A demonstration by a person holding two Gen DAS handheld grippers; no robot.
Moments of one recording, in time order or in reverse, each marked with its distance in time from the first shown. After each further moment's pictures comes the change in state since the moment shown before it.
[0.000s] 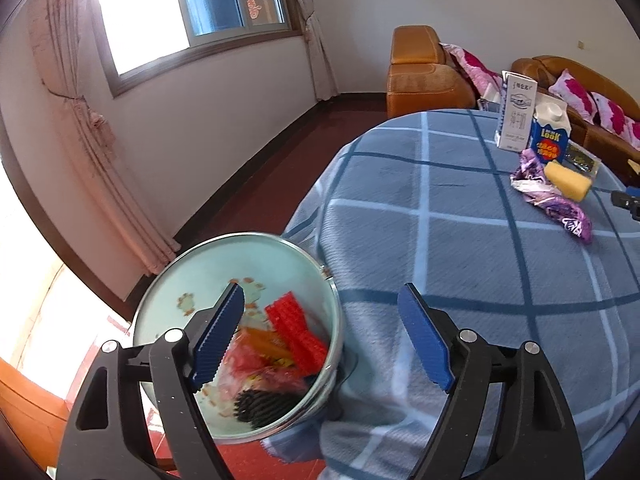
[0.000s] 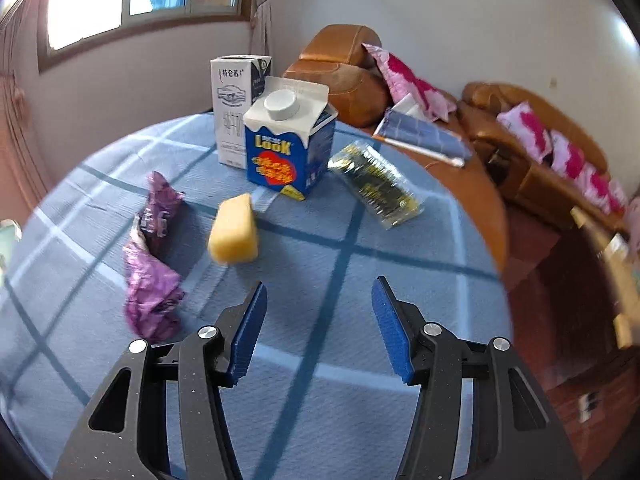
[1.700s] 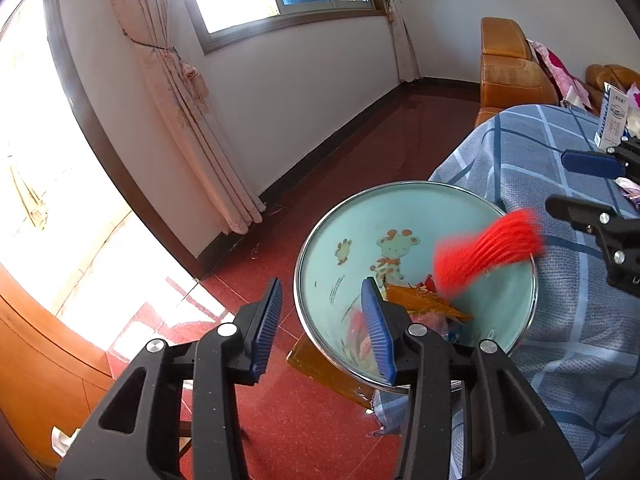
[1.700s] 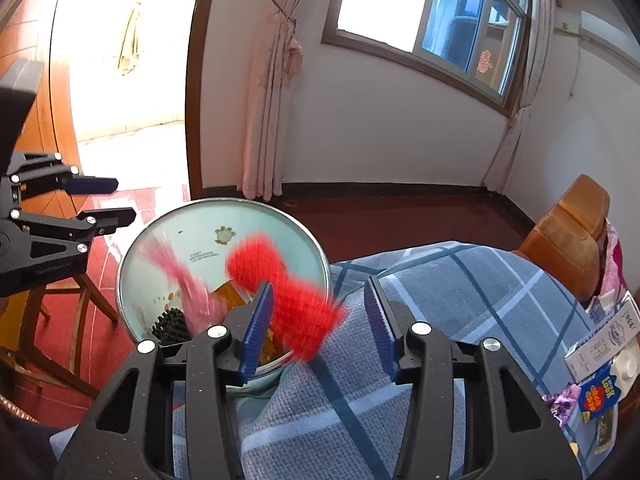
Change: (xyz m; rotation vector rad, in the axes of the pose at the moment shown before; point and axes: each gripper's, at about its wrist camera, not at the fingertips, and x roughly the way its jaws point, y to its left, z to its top) left arm -0.015 0.133 -0.046 -0.120 0.086 0.250; right arm -0.060 0.343 0.009 -0.667 -0.205 0.586
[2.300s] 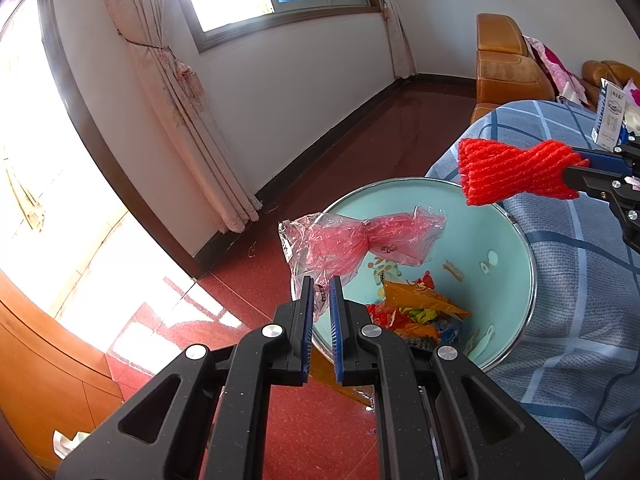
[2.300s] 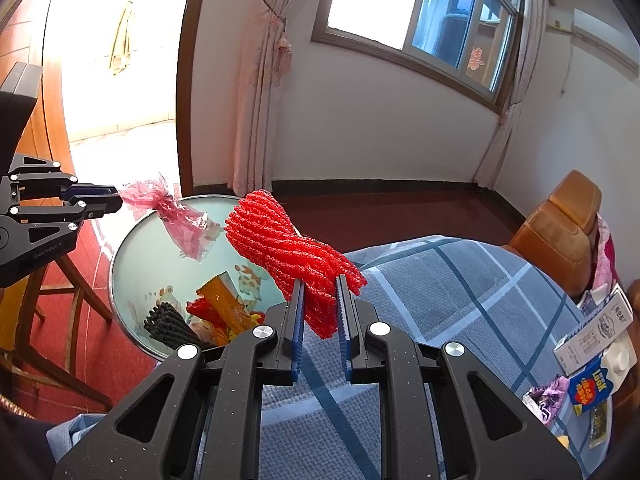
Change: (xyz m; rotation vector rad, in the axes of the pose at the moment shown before) left arm 0.001 0.000 0.001 0.013 0.010 -0.013; right arm -0.010 -0.009 -0.001 0.016 0.006 -0.032
